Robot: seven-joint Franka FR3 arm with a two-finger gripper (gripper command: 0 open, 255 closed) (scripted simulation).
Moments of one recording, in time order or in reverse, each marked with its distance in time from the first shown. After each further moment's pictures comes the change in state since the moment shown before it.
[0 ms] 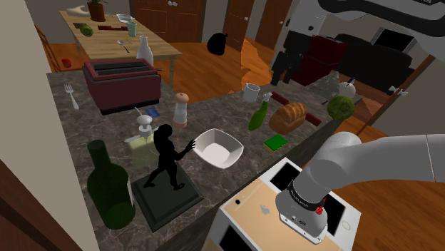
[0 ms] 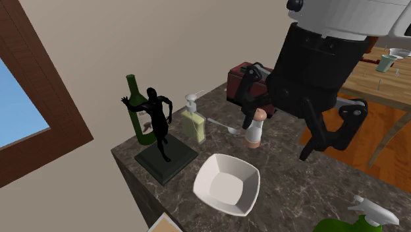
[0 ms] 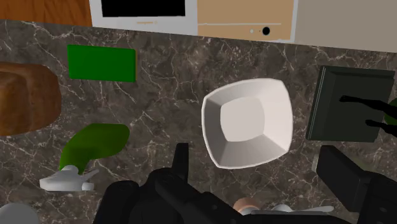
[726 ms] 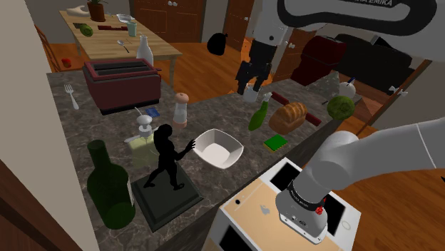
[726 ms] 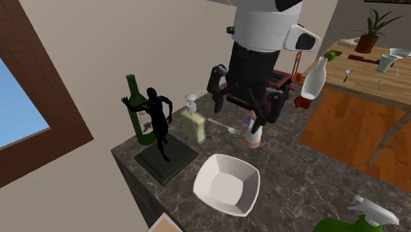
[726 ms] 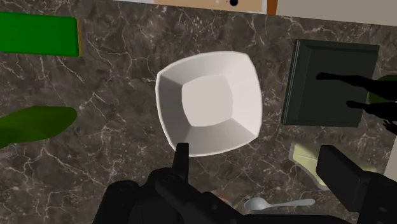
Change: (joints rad) arm 0.056 0.154 0.156 -0.019 0.113 0.197 0.159
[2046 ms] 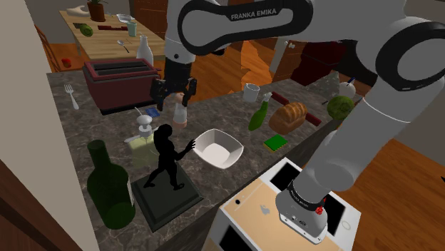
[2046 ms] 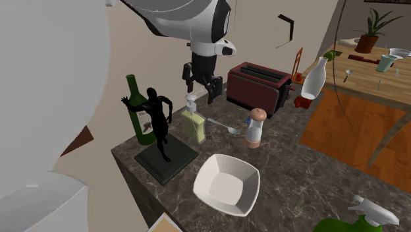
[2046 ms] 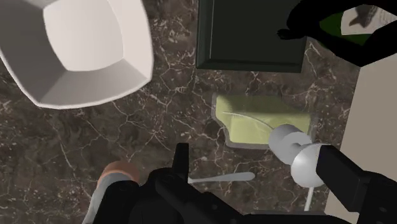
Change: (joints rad) arm 0.085 0.625 0.280 0.358 -0.029 0.329 0.364
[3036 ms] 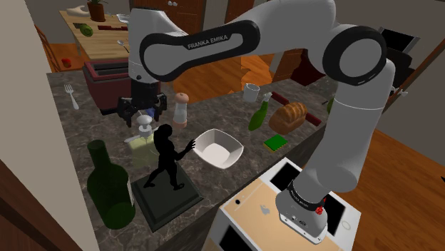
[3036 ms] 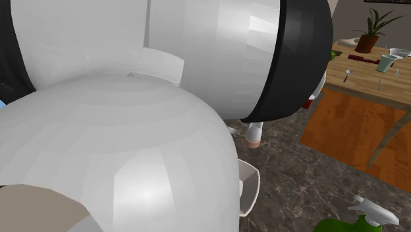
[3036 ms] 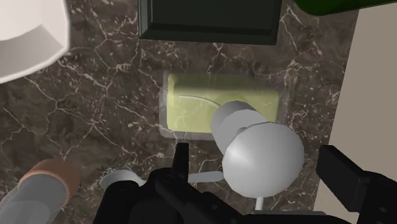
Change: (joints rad) arm 0.086 0.318 0.033 0.207 -0.135 0.110 0.159
